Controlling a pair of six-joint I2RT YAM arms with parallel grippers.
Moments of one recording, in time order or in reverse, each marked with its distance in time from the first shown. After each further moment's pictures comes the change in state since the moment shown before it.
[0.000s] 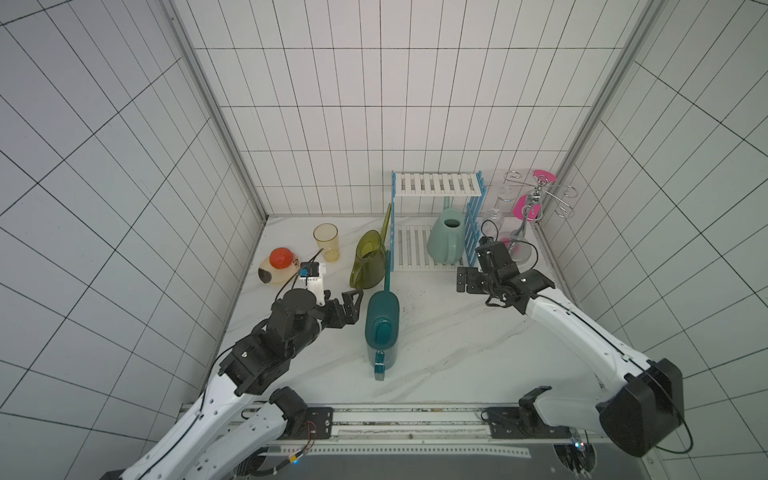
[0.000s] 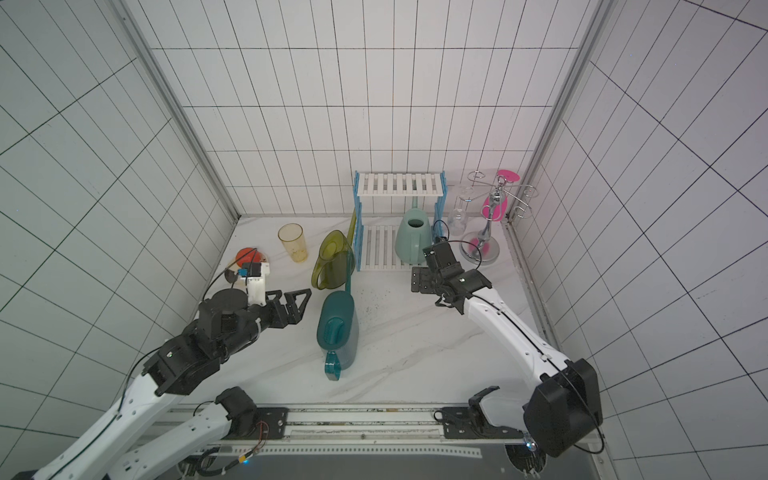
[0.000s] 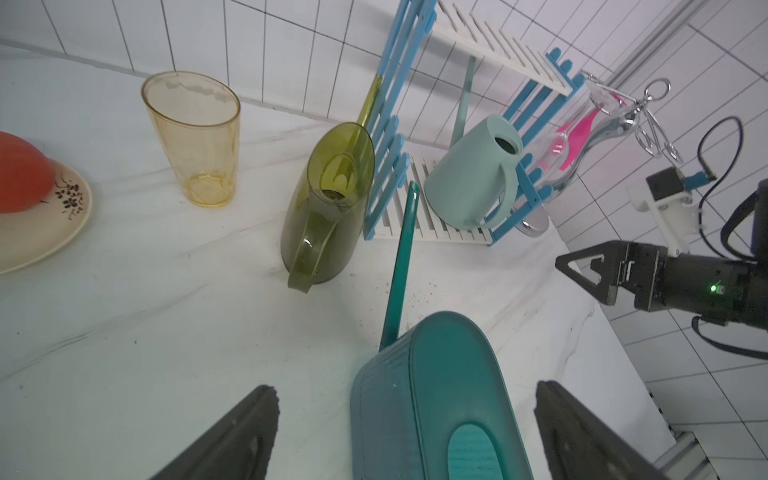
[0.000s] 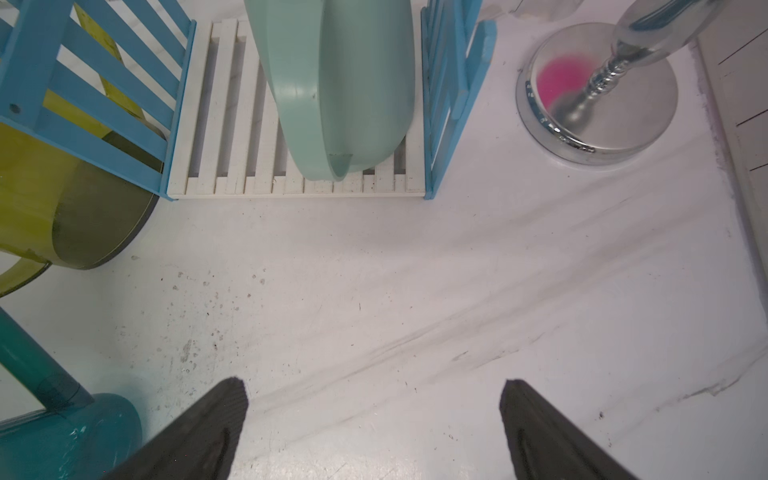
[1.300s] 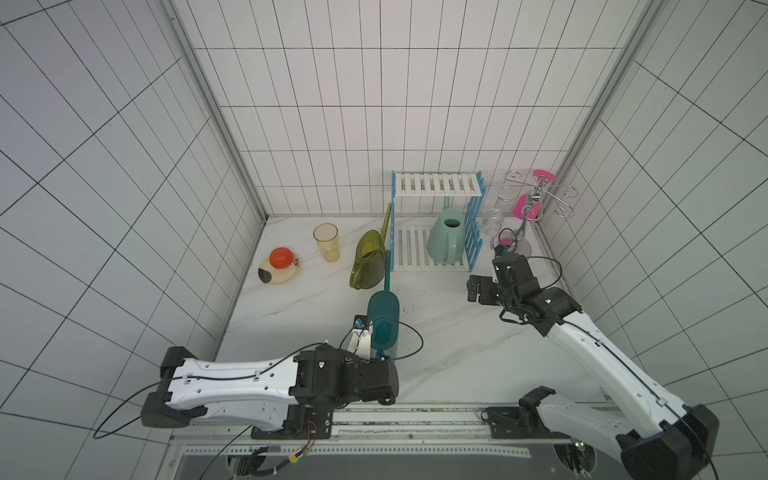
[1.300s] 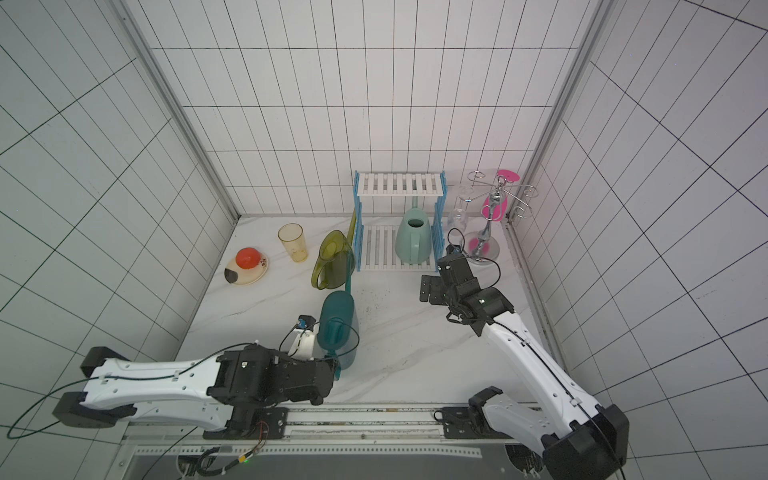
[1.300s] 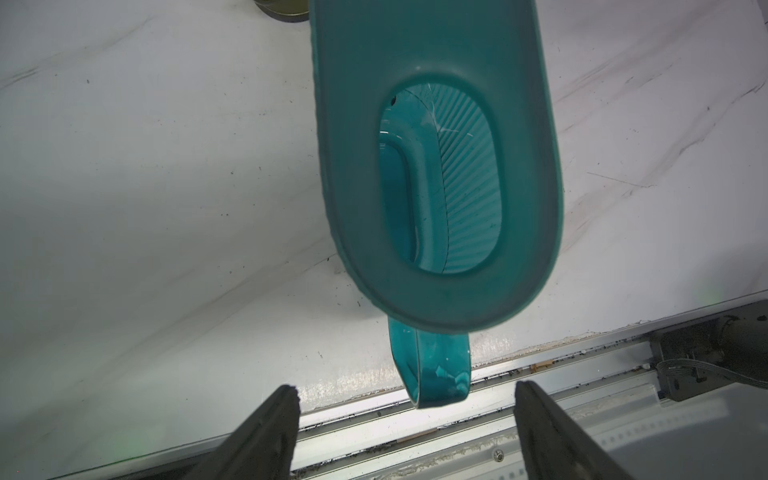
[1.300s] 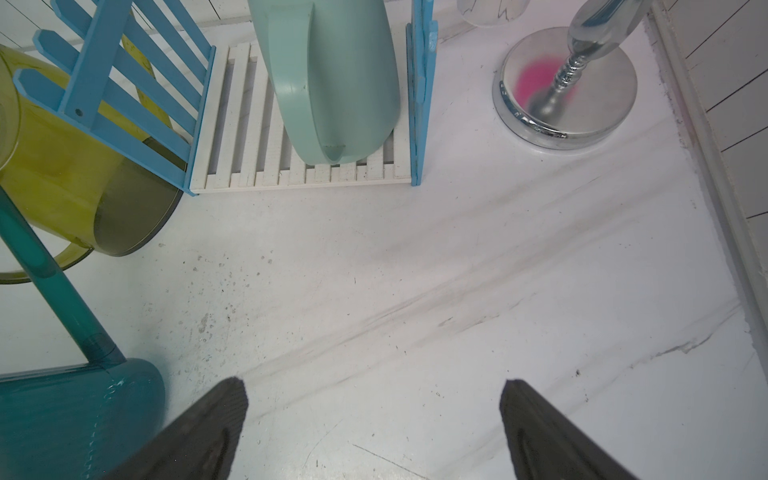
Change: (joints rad) left arm -0.774 0.375 0.119 -0.507 -0.302 -0.729; right arm -0.002 -0.183 -0.071 -0.068 -0.017 0.006
